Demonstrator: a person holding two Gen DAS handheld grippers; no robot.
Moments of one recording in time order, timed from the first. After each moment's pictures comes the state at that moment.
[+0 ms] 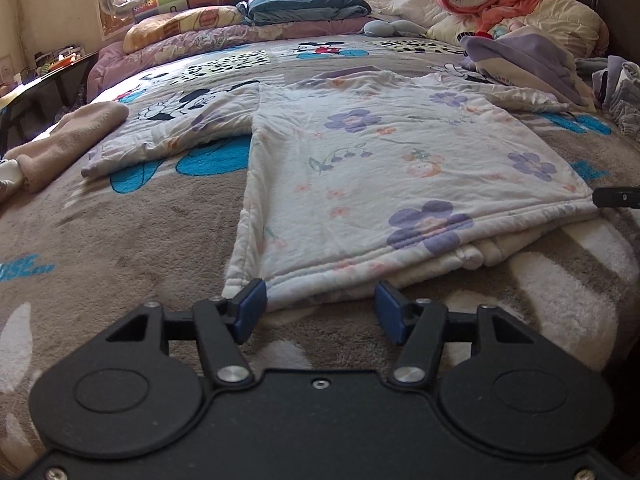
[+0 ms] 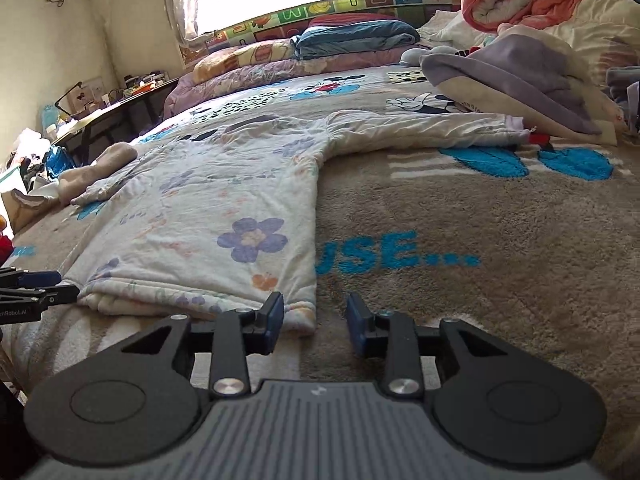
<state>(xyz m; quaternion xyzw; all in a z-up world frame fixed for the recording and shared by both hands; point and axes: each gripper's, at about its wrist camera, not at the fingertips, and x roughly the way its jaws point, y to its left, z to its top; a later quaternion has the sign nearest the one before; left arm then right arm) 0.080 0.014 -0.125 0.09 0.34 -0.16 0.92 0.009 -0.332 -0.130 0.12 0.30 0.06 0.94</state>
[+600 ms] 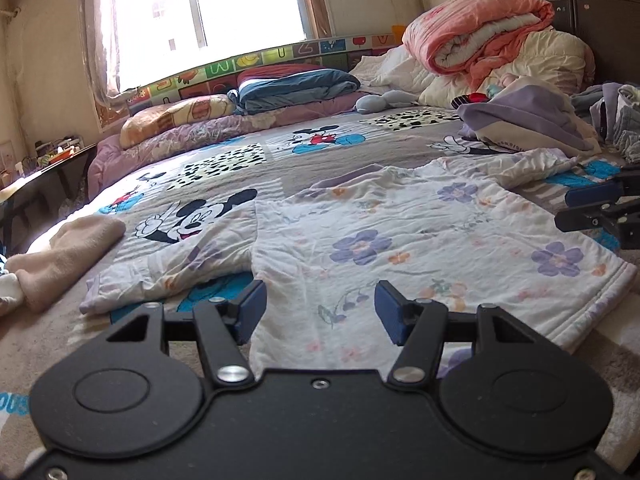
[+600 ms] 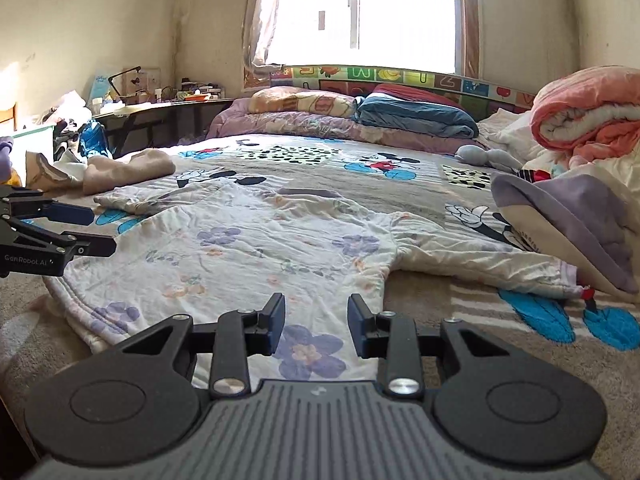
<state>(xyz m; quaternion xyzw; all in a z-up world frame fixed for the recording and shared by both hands) 0.143 -0.017 -0.097 0.14 0.21 -0.16 0.96 0.066 -0.274 -0.091 -0.04 0.22 0.11 0.97</state>
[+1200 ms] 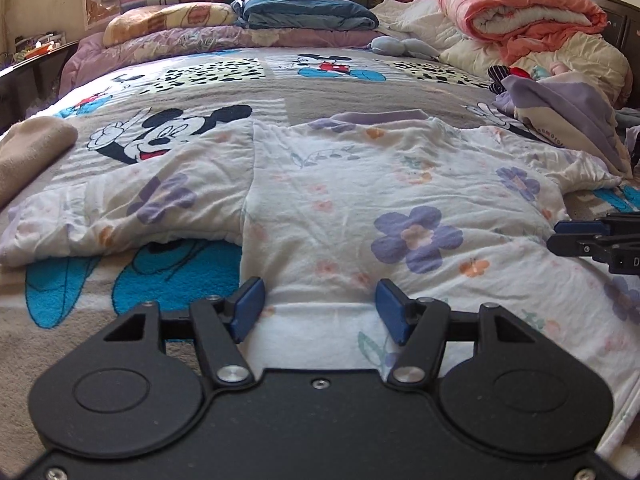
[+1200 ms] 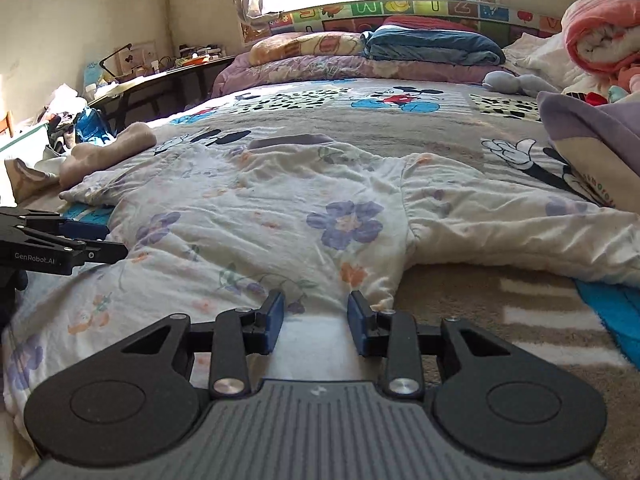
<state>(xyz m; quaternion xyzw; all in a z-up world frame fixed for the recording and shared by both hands) 0.246 -0.001 -0.135 0.04 0.34 -0.17 0.92 0.177 -0.308 -0.139 0.05 0.30 0.15 0.94</state>
